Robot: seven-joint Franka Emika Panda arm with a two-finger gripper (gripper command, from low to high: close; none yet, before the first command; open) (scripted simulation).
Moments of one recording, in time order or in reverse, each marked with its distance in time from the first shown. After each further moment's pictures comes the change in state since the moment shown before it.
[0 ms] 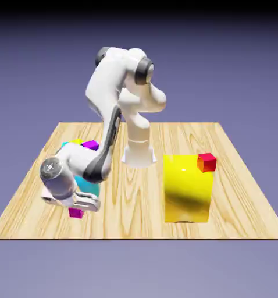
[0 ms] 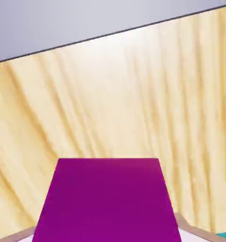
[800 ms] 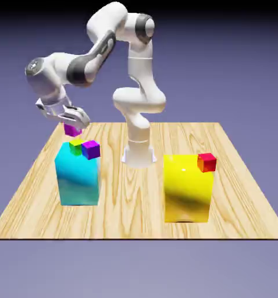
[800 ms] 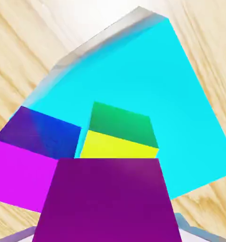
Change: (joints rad) arm -0.166 -0.649 0.002 -0.363 -0.161 -0.255 0.208
